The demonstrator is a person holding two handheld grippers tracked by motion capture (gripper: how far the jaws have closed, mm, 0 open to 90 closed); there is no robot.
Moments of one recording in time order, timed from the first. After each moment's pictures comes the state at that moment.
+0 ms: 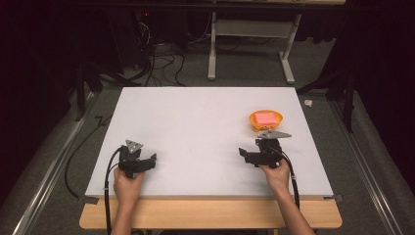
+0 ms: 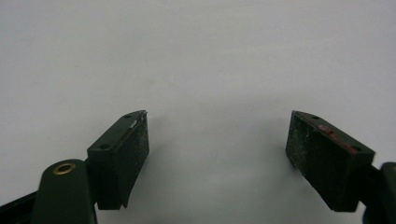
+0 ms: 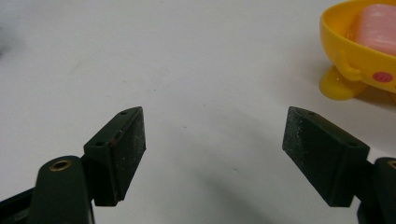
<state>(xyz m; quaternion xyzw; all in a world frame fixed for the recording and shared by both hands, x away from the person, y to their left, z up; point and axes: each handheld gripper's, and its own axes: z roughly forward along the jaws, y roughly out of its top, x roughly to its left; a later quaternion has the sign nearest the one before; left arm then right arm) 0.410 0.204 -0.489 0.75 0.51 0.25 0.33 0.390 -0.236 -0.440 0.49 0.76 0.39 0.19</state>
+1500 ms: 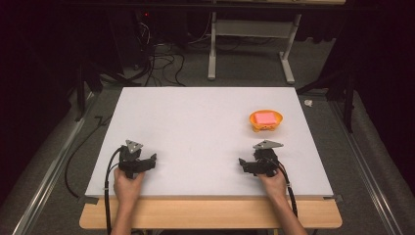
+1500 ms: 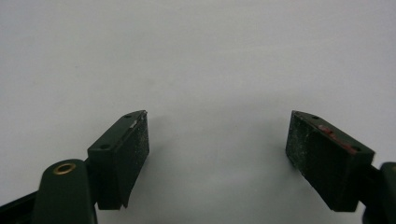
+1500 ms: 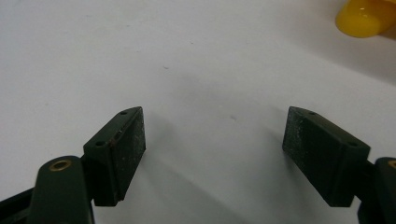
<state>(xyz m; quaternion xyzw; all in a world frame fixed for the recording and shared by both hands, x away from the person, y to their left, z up) 0.410 0.203 -0.489 0.75 0.51 0.25 0.33 0.384 -0.233 -0.481 0.50 0.78 0.33 0.19</state>
